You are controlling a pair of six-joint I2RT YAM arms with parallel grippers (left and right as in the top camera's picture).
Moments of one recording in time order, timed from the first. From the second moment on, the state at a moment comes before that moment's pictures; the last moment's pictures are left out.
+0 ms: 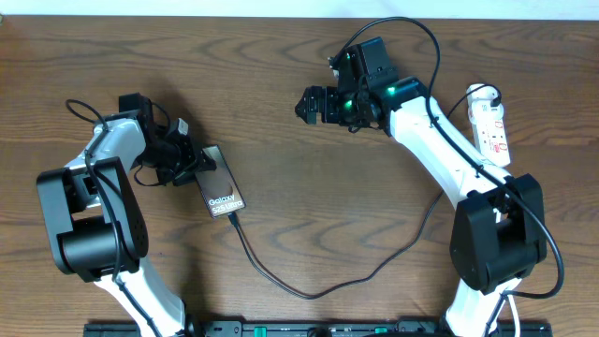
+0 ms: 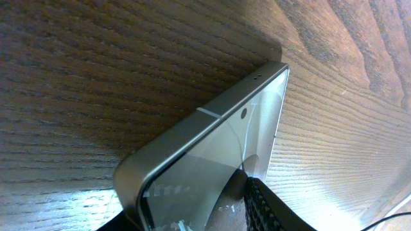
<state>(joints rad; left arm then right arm) 0.22 1.98 1.21 -0.82 0.52 -0.16 0.41 1.95 1.56 -0.59 -0.39 0.45</state>
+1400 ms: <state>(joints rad) 0.22 1.97 1.23 -0.93 0.36 -0.17 0.41 1.95 1.56 -0.60 -0.39 0.45</state>
